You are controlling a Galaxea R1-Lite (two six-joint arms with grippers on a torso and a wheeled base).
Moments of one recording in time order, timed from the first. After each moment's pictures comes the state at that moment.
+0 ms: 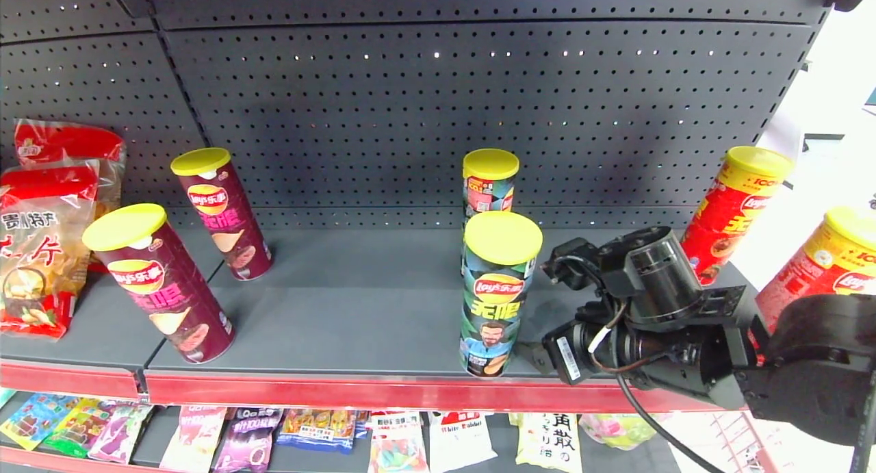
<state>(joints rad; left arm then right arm) 0.00 0.01 0.00 0.00 0.04 -0.01 0.71 1.73 -0.81 -0.19 -0.29 0.07</state>
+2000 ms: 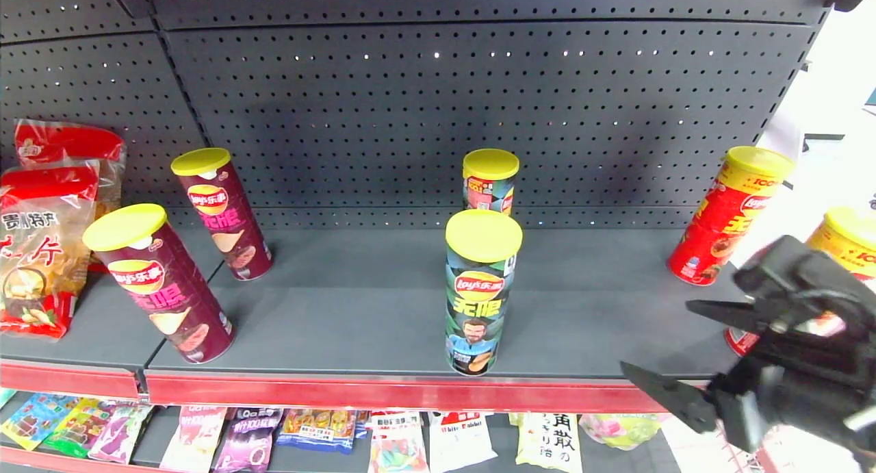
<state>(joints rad) 0.00 0.01 0.00 0.00 0.04 -0.01 0.72 1.15 -0.55 -0.13 -0.26 -0.13</state>
